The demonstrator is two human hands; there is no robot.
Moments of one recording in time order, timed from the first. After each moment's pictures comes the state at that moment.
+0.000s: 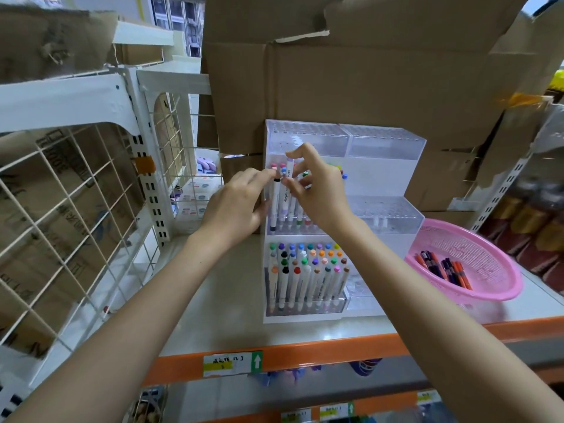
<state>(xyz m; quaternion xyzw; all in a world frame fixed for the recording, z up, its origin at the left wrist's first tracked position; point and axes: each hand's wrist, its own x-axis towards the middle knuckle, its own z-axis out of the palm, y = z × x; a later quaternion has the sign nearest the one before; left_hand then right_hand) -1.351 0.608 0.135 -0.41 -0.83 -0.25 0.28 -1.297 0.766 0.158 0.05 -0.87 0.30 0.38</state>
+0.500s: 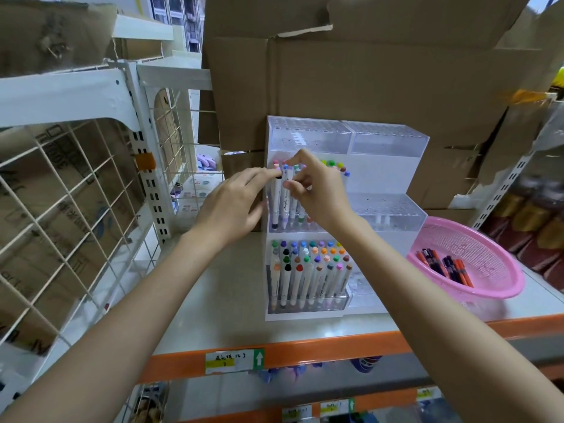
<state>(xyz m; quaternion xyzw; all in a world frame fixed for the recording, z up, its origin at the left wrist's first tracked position) -1.354 0.596 0.133 -0.44 -0.82 -0.24 0.27 -1.301 0.768 0.151 0.05 -0.89 0.28 0.34</state>
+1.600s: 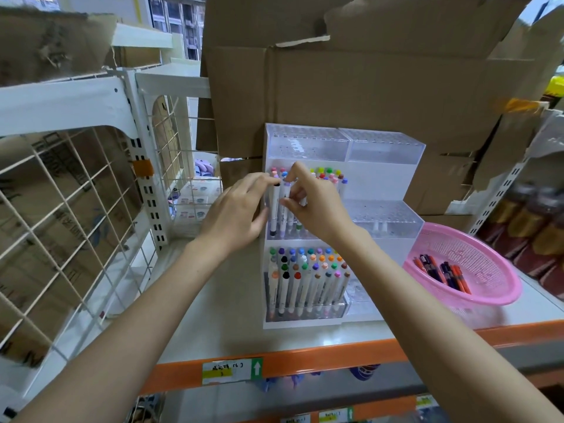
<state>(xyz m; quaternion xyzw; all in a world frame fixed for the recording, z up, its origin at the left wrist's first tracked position) -1.354 0.605 0.129 -0.44 -0.82 -0.28 0.26 -1.294 0.768 0.148 0.07 -0.93 0.21 0.31</state>
